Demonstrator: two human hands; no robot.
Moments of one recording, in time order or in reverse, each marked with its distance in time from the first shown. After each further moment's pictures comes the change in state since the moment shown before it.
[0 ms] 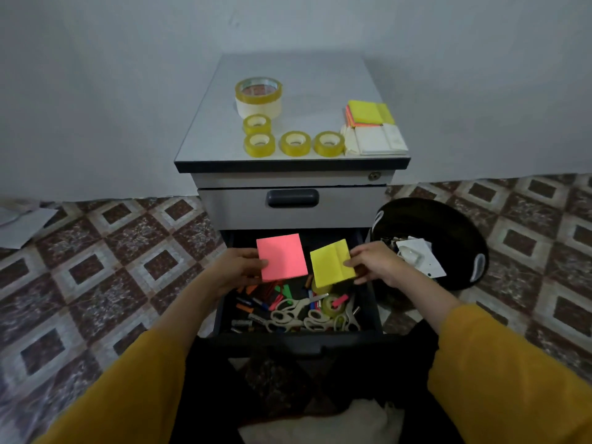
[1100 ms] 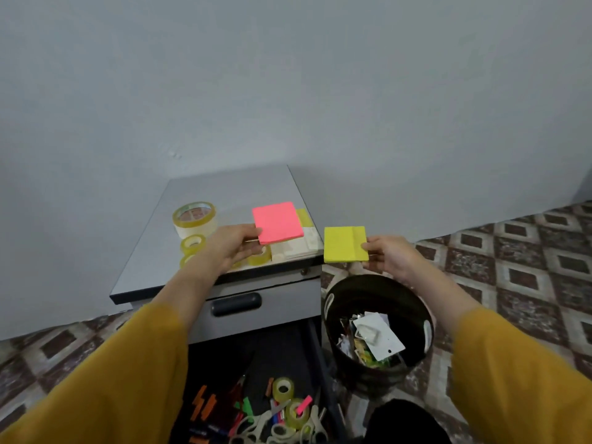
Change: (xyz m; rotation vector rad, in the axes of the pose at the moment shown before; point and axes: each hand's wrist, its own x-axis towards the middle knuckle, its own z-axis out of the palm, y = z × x) left_hand 0.028 0.215 0.105 -0.150 0.030 0.276; right_hand -0.041 -0.097 -0.163 0.557 0.270 -0.268
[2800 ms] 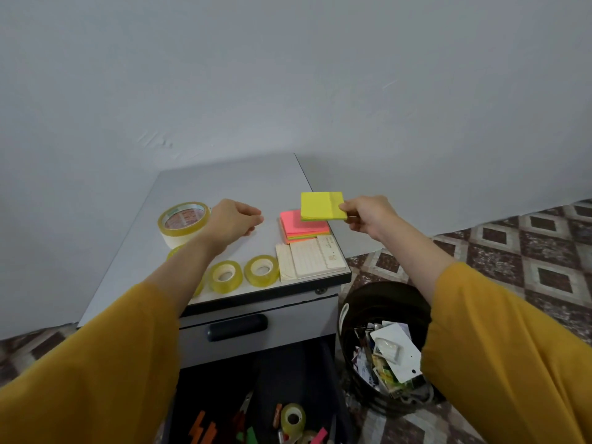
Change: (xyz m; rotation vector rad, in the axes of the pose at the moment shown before) left_hand 0.100 0.023 -0.016 0.728 0.163 0.273; right_hand 0.112 -0.044 0.075 -0.112 0.111 -0.043
